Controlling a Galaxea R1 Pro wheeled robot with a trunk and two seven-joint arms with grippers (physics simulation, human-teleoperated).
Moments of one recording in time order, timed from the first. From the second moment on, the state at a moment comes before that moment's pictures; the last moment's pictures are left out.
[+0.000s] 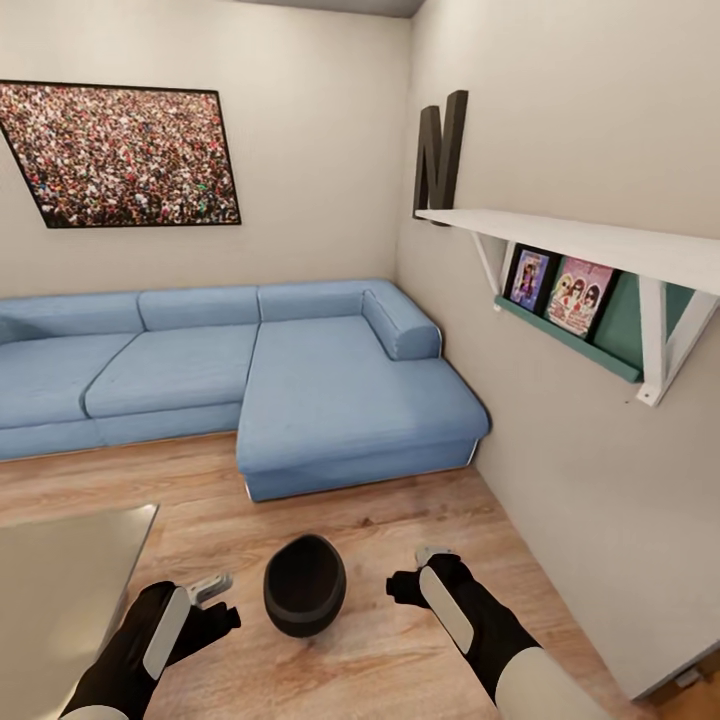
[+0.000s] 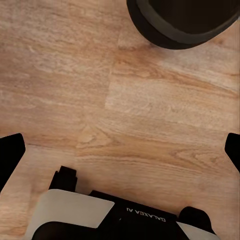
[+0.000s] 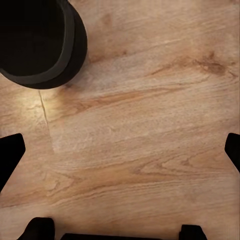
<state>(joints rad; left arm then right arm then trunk) -0.43 0.03 0.21 -0.87 0.36 0.91 0.23 -0.58 0.10 0.38 -0.72 -0.59 0.67 -0.37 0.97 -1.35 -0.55</state>
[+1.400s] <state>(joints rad) -0.43 0.03 0.21 -0.87 0.36 0.91 0.23 -0.58 0.10 0.38 -0.73 -0.59 0.67 -0.37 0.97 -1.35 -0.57</state>
